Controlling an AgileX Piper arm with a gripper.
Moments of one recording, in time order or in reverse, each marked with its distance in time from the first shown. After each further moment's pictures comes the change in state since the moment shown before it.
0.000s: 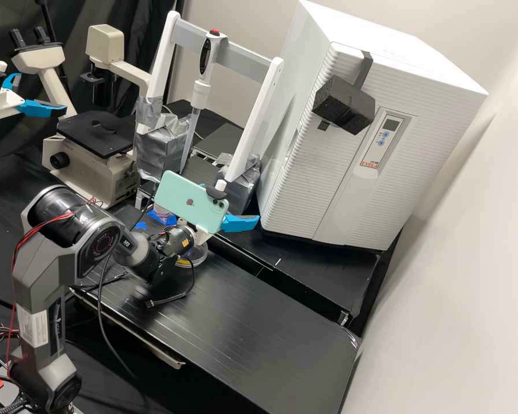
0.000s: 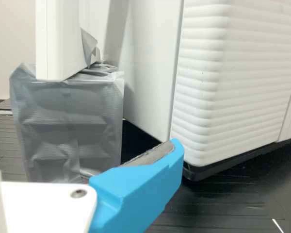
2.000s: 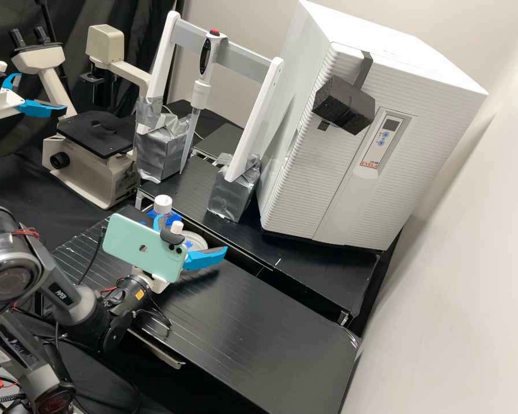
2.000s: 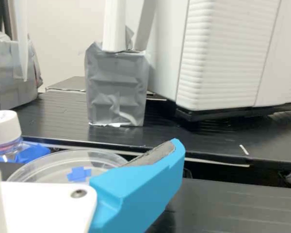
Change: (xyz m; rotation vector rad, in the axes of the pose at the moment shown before) arm -0.133 -0.009 0.028 -0.019 0.089 -0.052
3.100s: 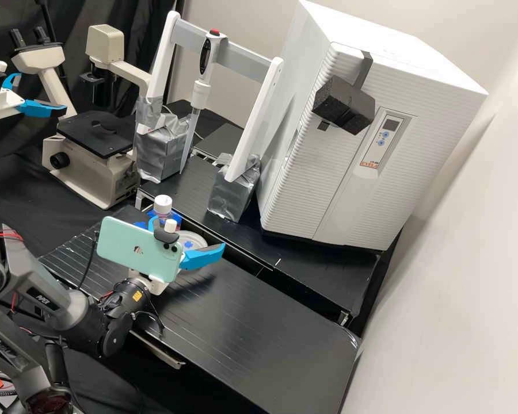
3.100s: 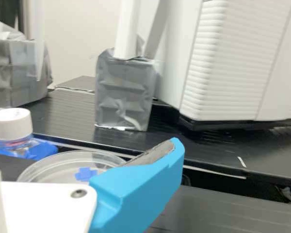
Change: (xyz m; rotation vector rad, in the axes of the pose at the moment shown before) arm -0.014 0.010 -0.003 -0.073 0.048 -0.031
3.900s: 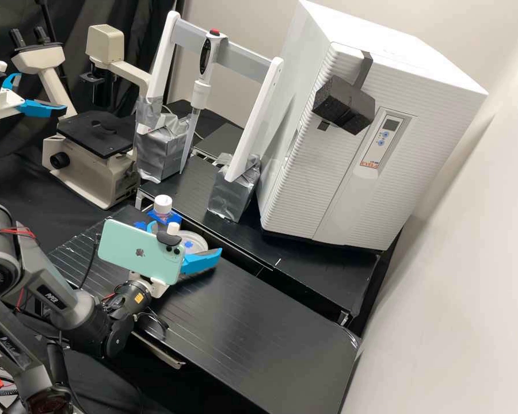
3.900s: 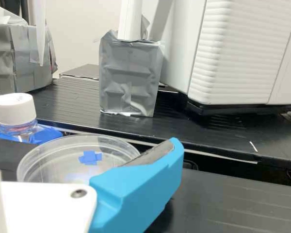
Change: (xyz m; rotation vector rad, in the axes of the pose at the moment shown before) arm 0.002 -0.004 0.007 0.025 -0.024 -0.032
